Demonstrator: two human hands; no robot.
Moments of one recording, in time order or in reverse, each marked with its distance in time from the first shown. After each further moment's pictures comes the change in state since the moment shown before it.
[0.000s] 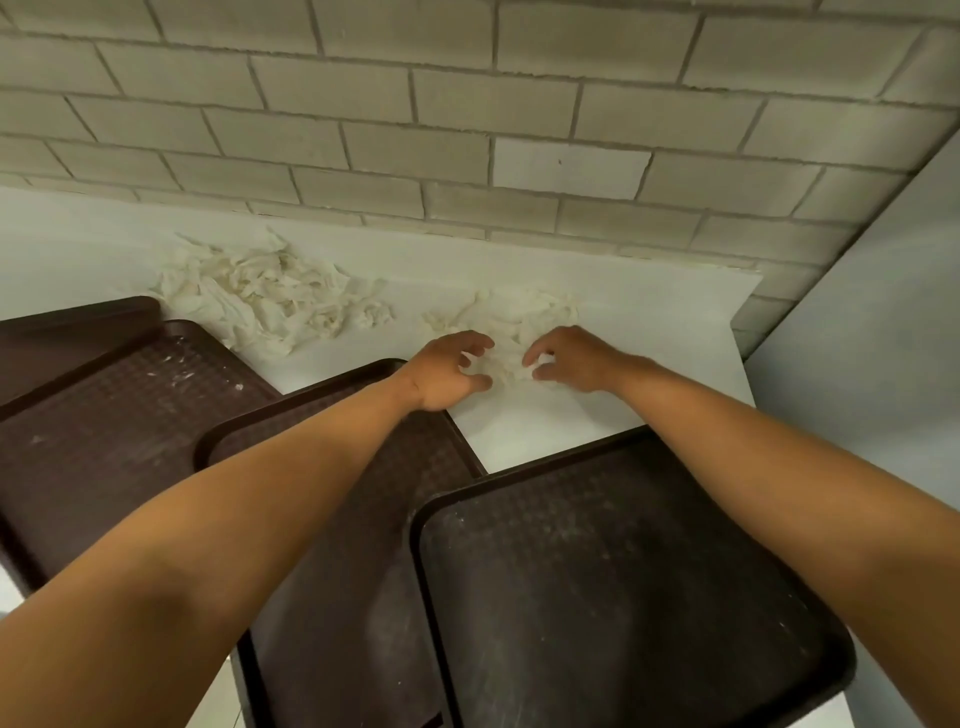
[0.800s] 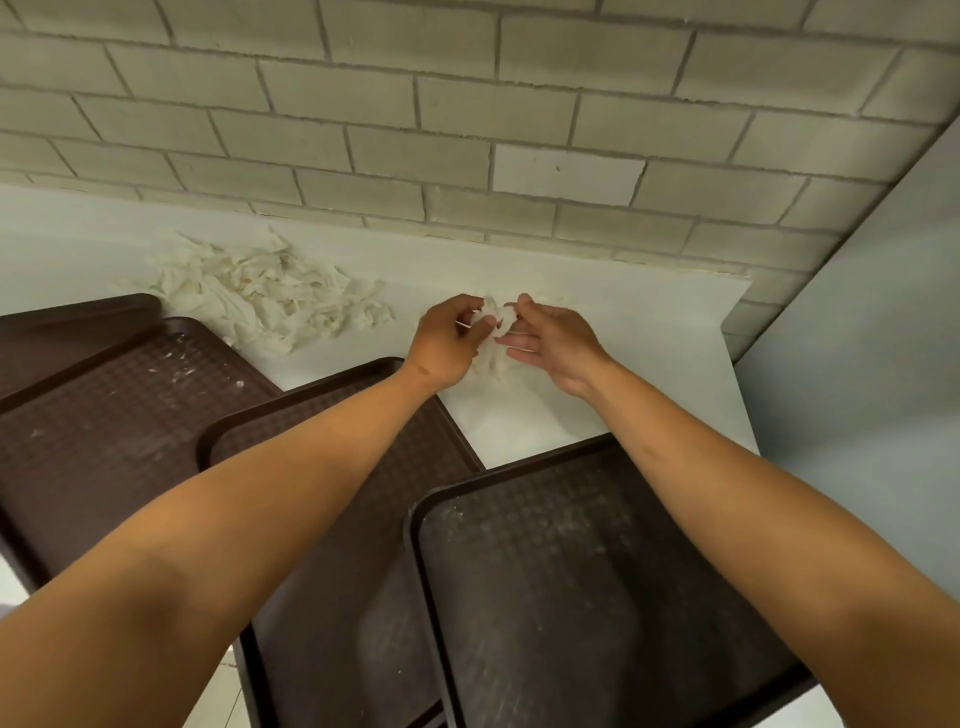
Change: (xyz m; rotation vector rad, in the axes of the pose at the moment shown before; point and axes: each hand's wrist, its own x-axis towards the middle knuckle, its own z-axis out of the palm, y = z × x) left_hand 0.002 0.026 -0.003 -0.313 0.400 0.088; right_hand -0.021 -0.068 -0.003 1.265 0.230 0.187
